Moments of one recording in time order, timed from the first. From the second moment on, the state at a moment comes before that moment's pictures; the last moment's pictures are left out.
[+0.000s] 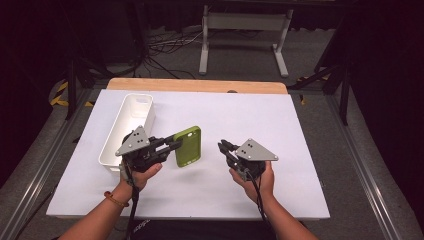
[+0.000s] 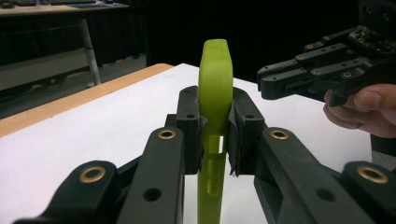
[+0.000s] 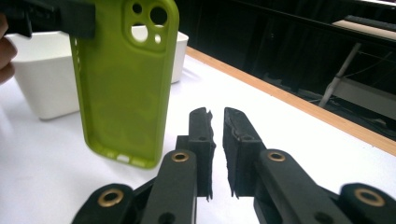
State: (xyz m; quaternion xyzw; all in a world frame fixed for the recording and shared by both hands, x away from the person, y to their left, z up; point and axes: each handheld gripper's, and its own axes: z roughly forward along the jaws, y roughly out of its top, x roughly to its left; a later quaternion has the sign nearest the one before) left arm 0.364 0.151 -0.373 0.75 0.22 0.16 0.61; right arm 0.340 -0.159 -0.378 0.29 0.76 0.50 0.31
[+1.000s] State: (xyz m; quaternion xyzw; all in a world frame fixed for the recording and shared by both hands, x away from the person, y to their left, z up) left arm 0.360 0.171 -0.360 0.74 0.20 0.19 0.61; right arm 0.316 -0.196 -0.398 0.22 0.80 0.47 0.30
